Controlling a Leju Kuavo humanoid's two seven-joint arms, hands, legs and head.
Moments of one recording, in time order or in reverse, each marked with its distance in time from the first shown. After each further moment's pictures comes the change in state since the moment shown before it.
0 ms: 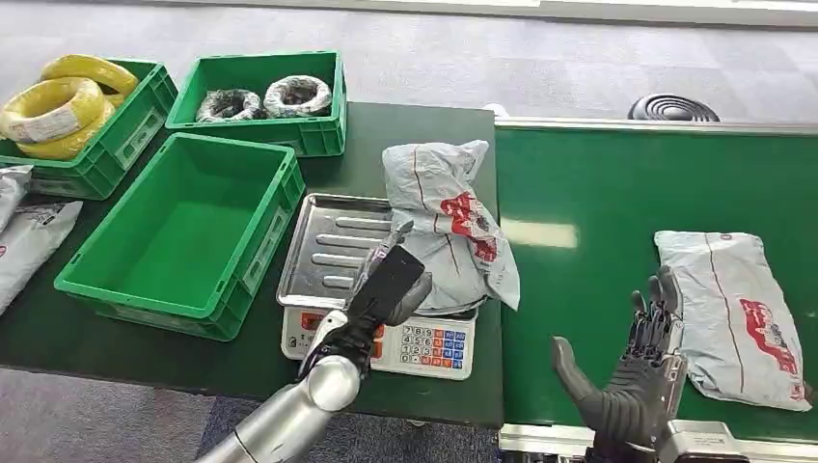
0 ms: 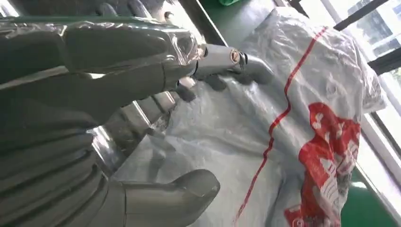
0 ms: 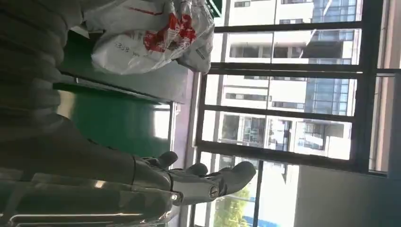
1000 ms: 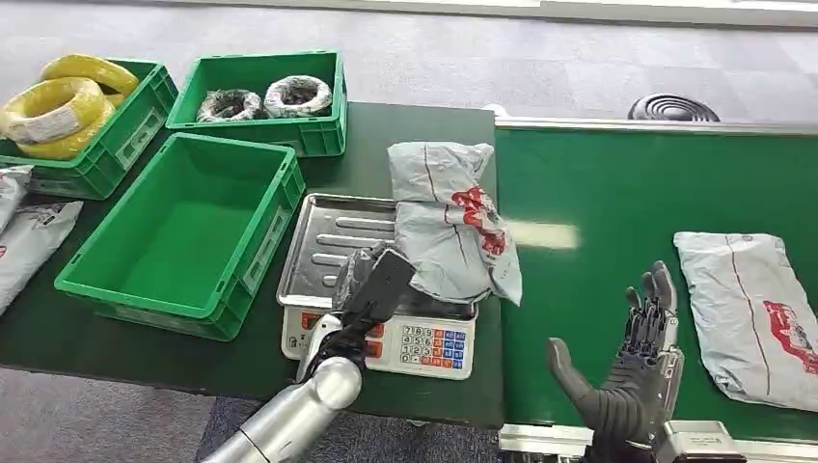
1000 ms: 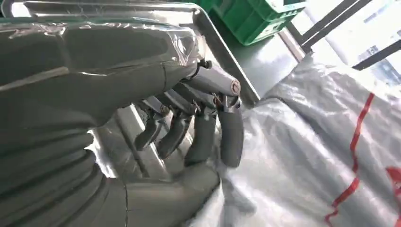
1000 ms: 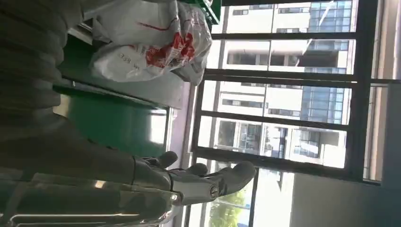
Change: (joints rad) left arm -0.002 -0.025 0.074 0.119 -0.101 0.145 -0.072; right arm 0.000 0.013 -0.022 0.006 0.000 0.039 -0.019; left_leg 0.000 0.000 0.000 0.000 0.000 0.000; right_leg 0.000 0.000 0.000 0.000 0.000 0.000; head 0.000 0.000
